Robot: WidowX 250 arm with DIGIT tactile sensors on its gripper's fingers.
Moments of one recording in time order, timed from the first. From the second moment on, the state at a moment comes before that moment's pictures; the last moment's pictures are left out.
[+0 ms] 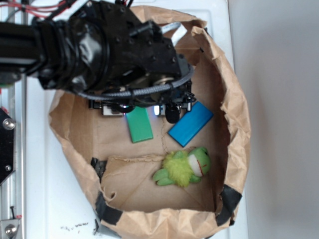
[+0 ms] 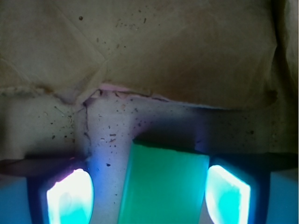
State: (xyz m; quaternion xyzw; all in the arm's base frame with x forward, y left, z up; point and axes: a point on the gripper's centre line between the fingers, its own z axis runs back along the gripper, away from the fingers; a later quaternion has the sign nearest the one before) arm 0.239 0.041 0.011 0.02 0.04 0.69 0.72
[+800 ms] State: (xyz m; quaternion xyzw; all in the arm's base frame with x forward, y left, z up) arm 0.233 0.034 0.001 0.04 0.02 0.68 0.74
